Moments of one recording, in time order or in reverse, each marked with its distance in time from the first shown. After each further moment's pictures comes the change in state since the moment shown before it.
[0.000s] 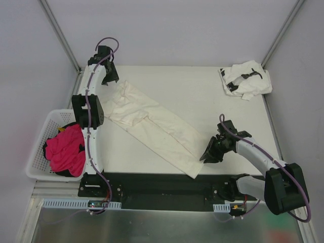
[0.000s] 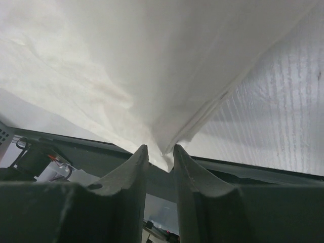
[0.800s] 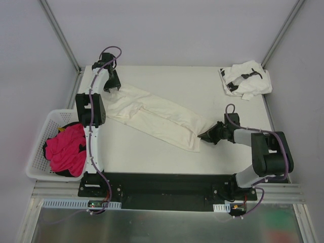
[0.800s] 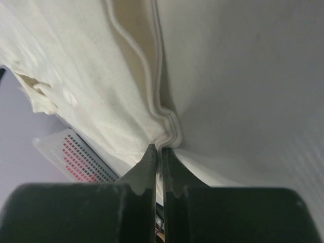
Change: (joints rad) left arm 0.000 0.085 -0.019 -0.001 0.016 -0.007; right arm -0.237 0.413 0.021 0.701 -0.135 0.275
